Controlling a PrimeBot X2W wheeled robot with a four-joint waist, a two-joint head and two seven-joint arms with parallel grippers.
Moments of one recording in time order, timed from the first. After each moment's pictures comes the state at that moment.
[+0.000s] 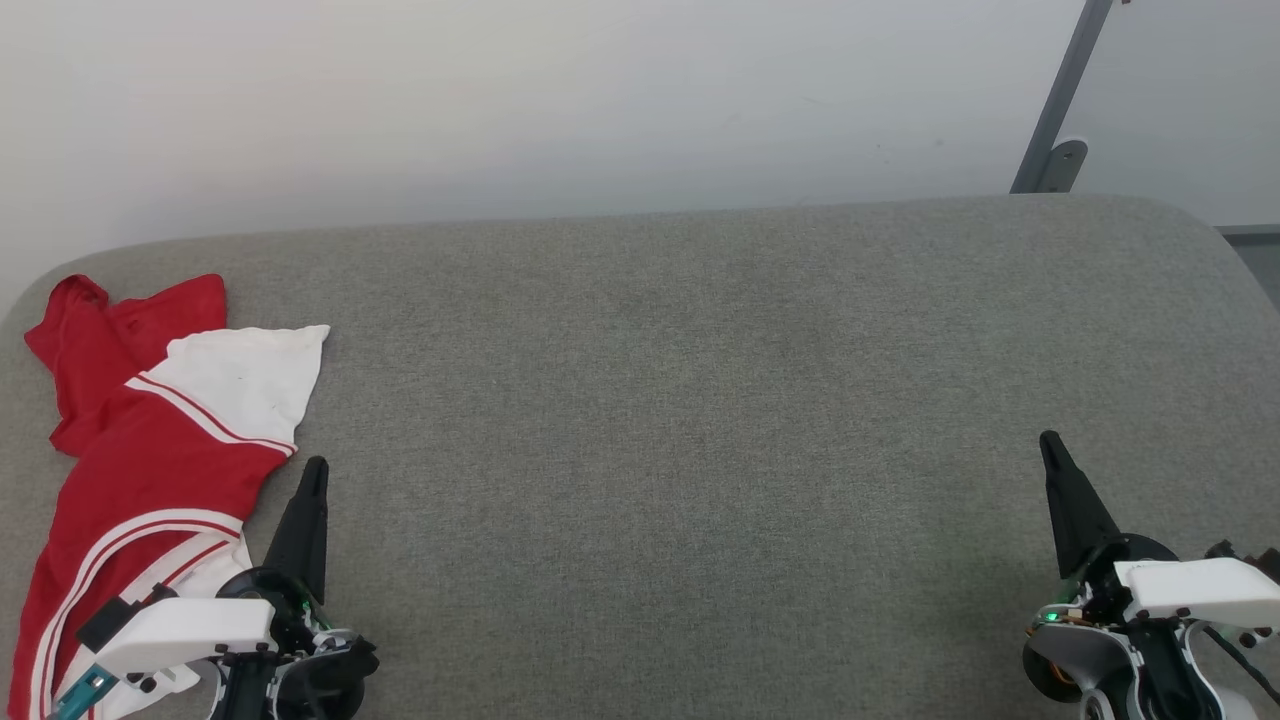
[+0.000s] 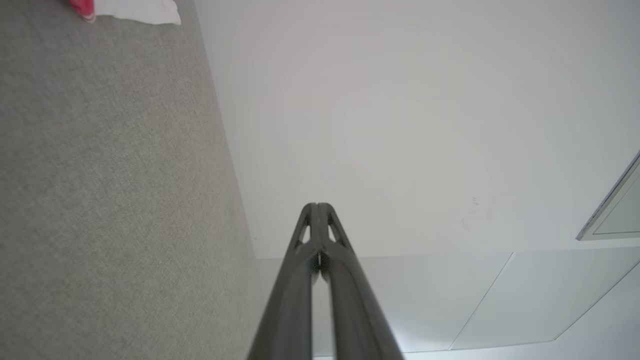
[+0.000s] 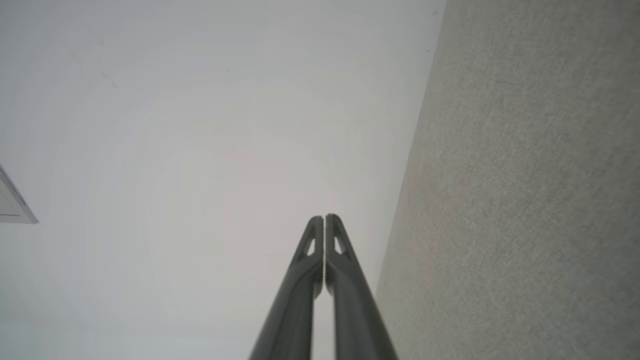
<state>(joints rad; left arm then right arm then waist) -0.10 0.05 0.11 0.25 -1.61 -0.13 0.11 -0.11 -0.05 -0.11 0.25 1.61 0.13 0.11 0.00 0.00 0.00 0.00</state>
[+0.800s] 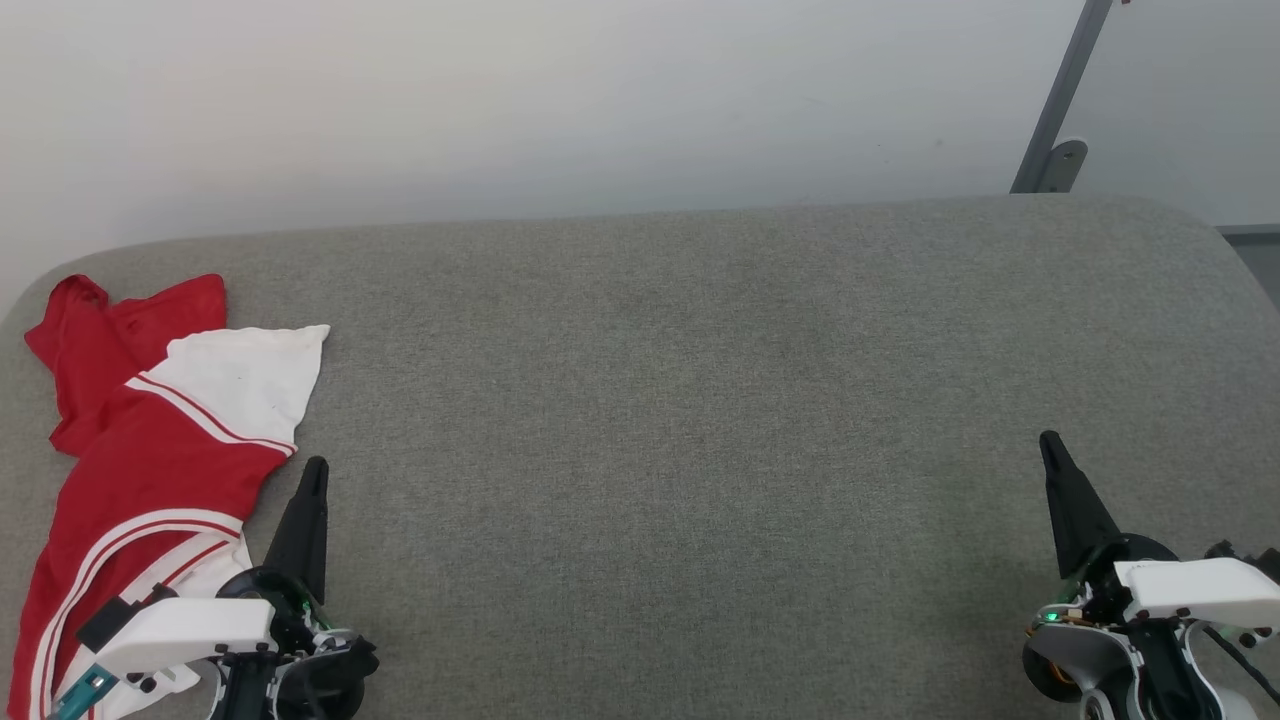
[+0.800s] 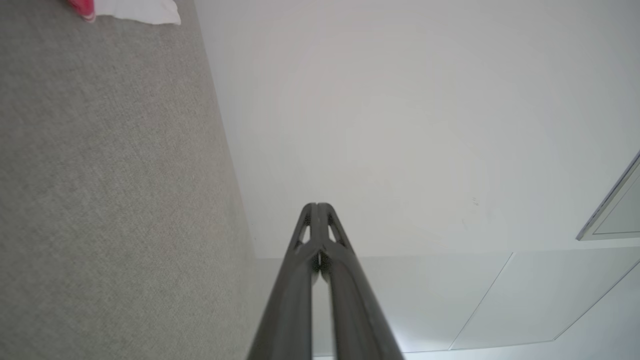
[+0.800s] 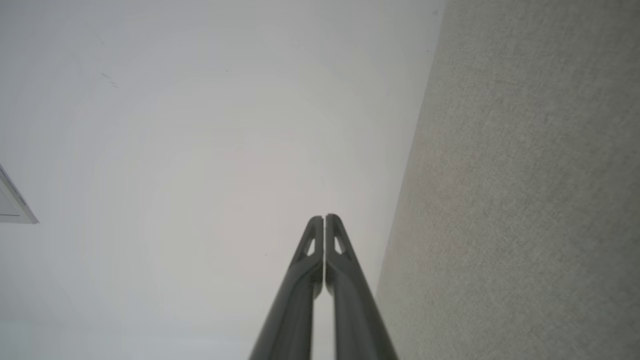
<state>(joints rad) -0.10 0.05 0.11 0.25 -1.61 -0.13 0.11 -0.11 -0.05 -0.11 0.25 1.61 0.13 0.11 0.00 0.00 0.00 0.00</state>
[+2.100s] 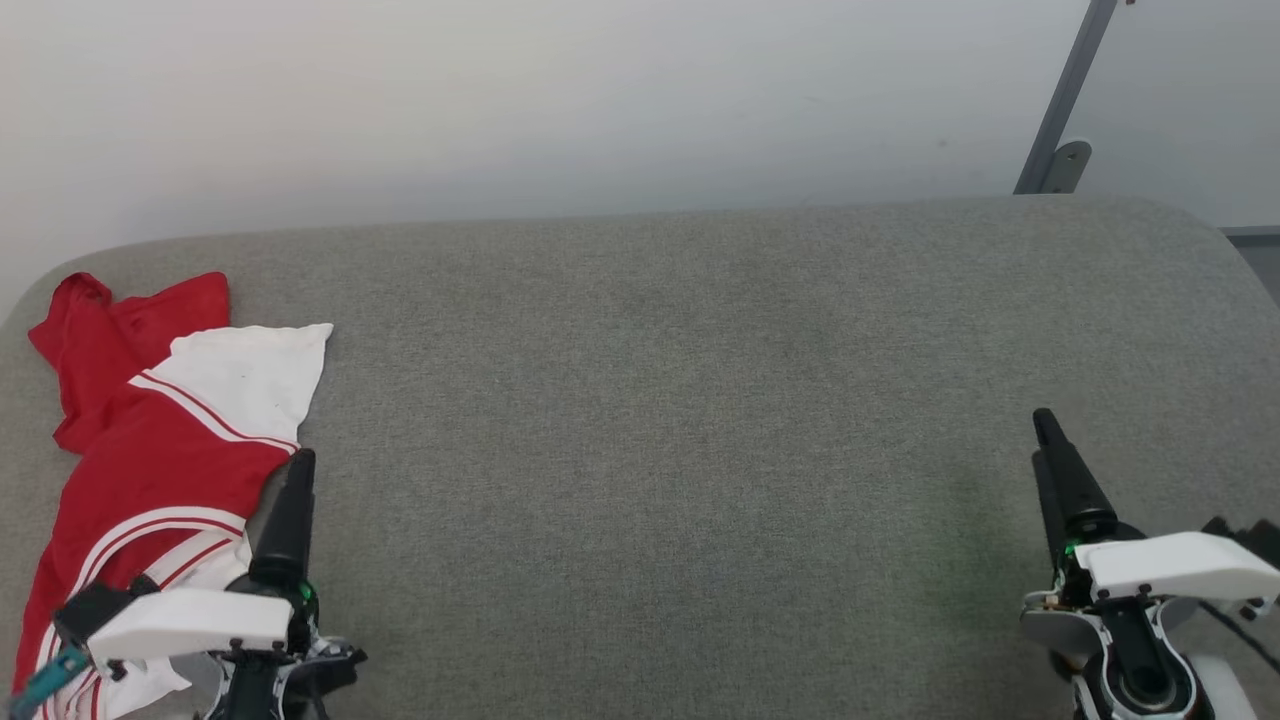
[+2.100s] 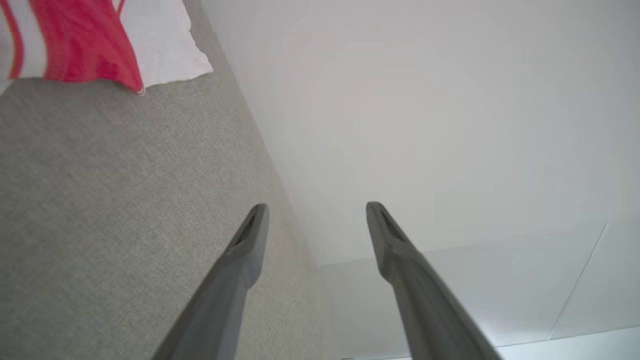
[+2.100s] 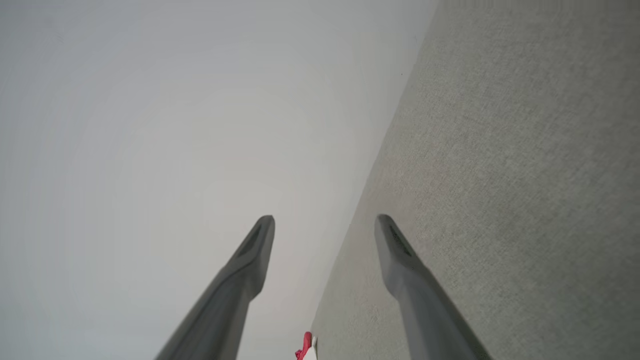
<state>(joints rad) -0.12 0.13 0.04 0.31 -1.42 -0.13 0.02 -0.18 -0.09 -0.06 0.37 1.43 0.13 0.02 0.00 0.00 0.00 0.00</state>
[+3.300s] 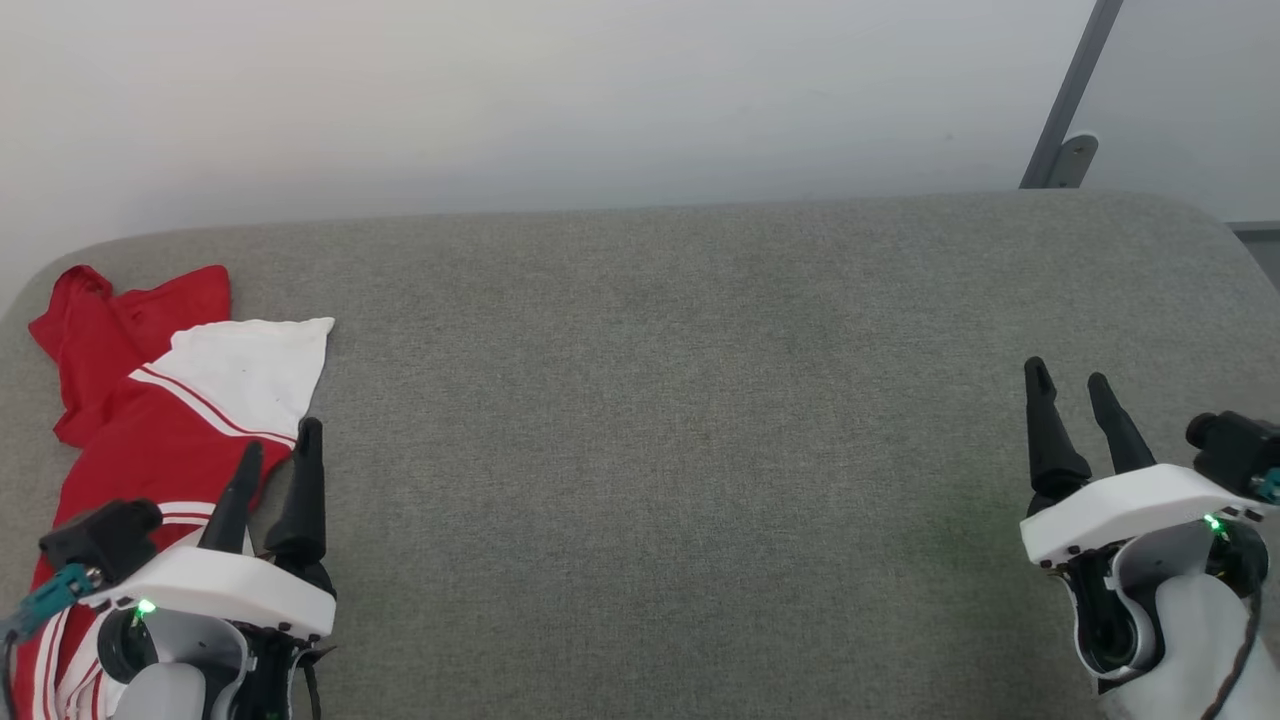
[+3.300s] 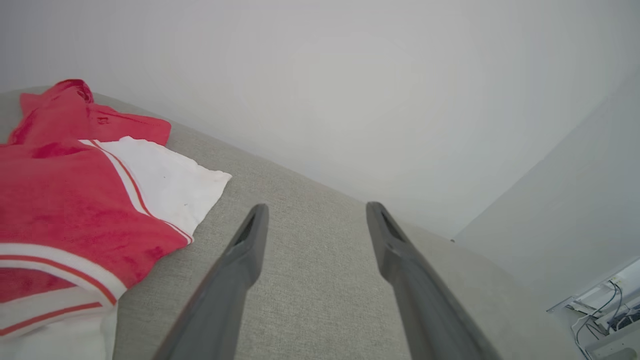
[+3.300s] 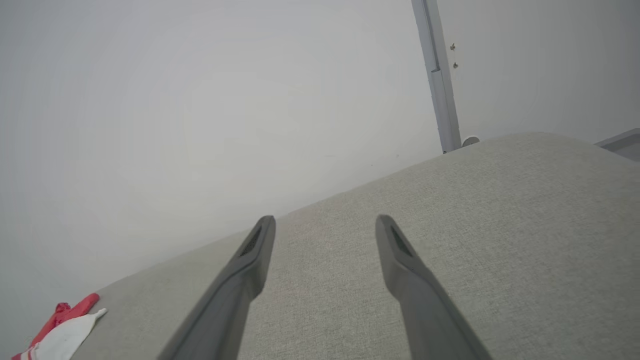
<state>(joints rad) -0.16 0.22 -0.01 0.30 -0.74 -0.13 -0.10 -0.28 -0.10 -0.09 0.41 0.53 0.13 -0.10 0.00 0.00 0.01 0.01</state>
